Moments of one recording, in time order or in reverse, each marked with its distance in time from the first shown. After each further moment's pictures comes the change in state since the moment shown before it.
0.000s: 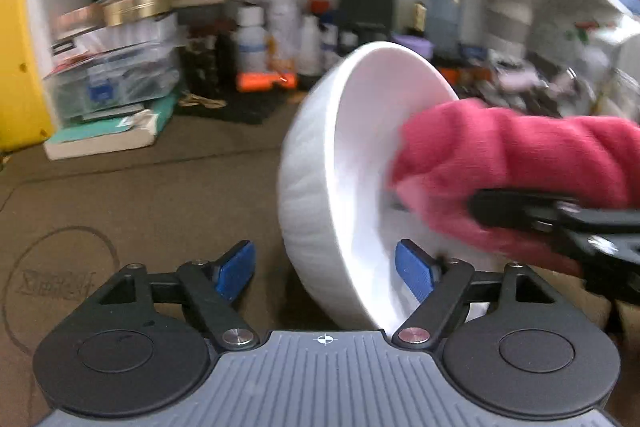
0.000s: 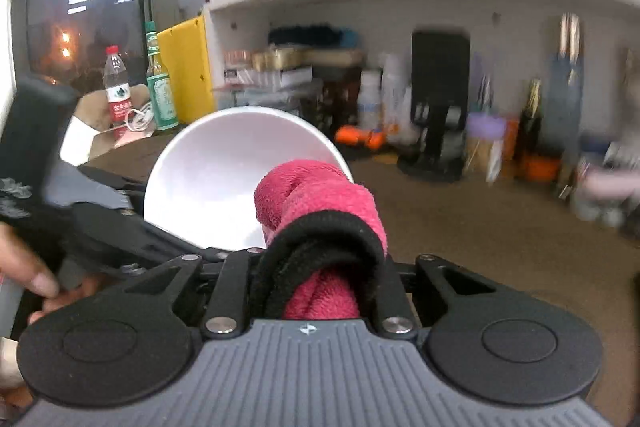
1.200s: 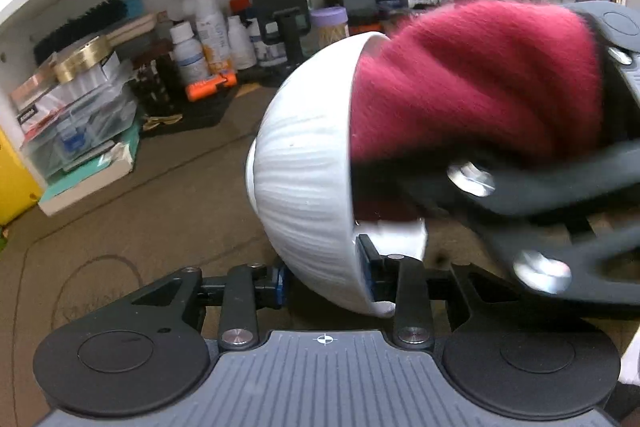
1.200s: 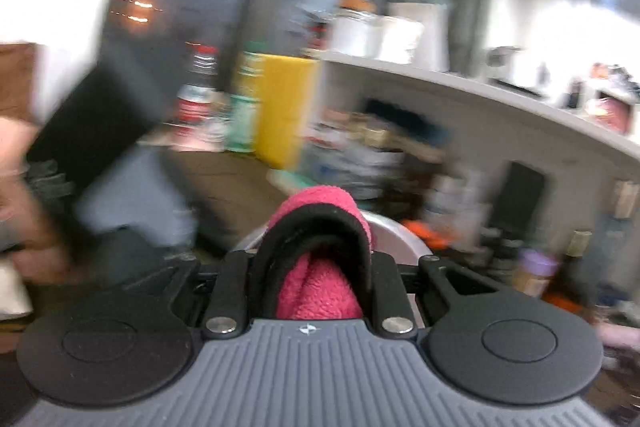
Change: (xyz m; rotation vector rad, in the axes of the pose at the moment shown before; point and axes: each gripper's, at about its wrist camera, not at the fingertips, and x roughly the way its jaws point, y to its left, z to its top) left arm -0.037 -0.008 -0.004 0.348 0.099 -0.089; right arm -0.014 0.053 0.006 -0.236 -0.129 0.264
